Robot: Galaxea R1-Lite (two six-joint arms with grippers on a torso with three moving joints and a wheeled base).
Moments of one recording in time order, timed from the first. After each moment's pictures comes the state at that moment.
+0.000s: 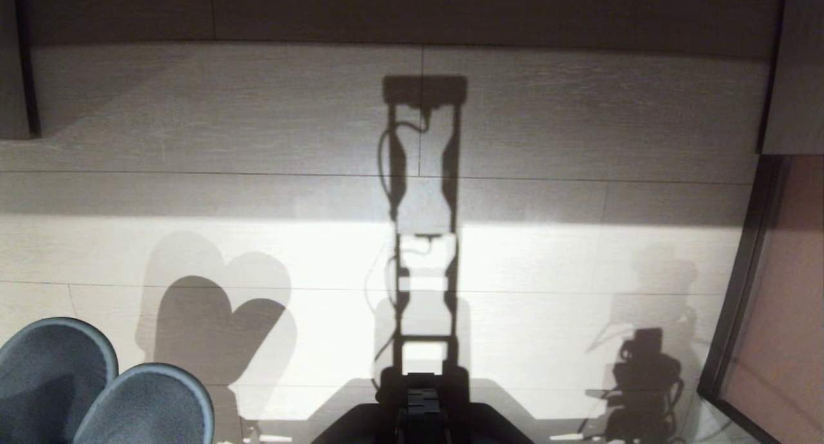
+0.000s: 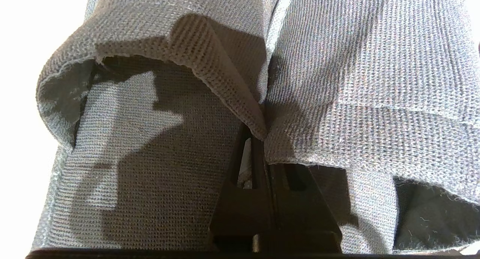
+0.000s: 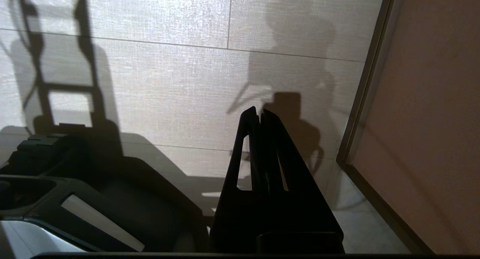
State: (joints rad) left arm -0.02 0.00 0.00 0.02 -0.01 0.10; right arm -0.01 0.00 0.00 -0.01 0.00 -0.02
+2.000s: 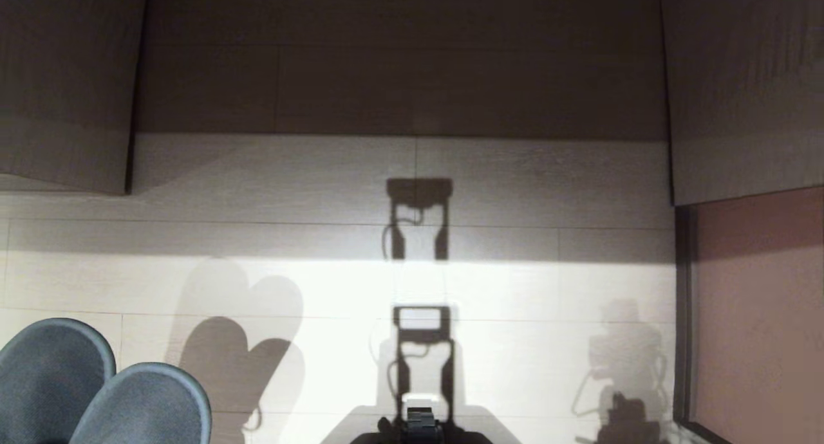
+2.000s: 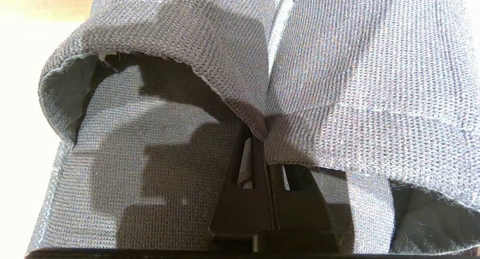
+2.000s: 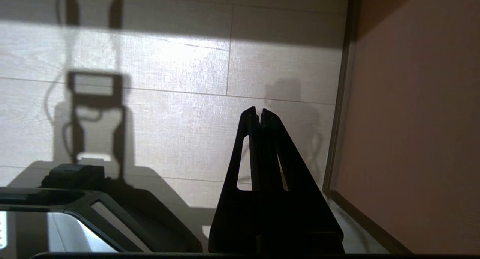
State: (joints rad) left arm -0.01 0.00 0.00 0.01 0.00 0.06; right arm -0.01 0.00 0.00 0.00 0.00 -0.02
